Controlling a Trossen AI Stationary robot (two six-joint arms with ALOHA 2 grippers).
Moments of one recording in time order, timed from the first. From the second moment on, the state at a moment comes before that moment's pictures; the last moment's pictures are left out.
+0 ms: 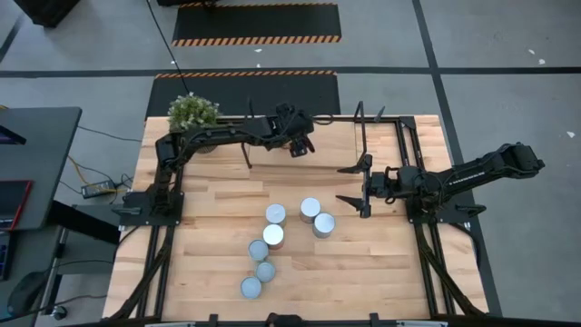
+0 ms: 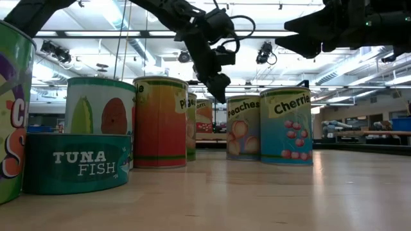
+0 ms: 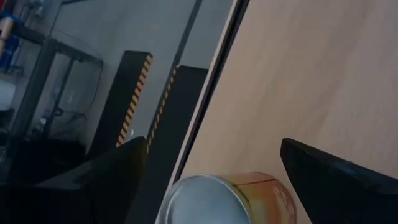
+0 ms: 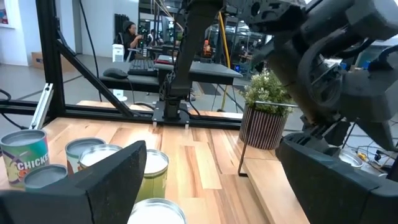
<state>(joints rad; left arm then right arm) 0.32 2.03 1.70 -0.50 -0.57 0.30 0.10 0.89 0.23 0.71 0.22 -0.15</state>
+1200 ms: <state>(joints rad) 0.47 2.03 1.70 -0.73 -0.60 0.26 0.10 0.89 0.23 0.71 0.19 -0.13</state>
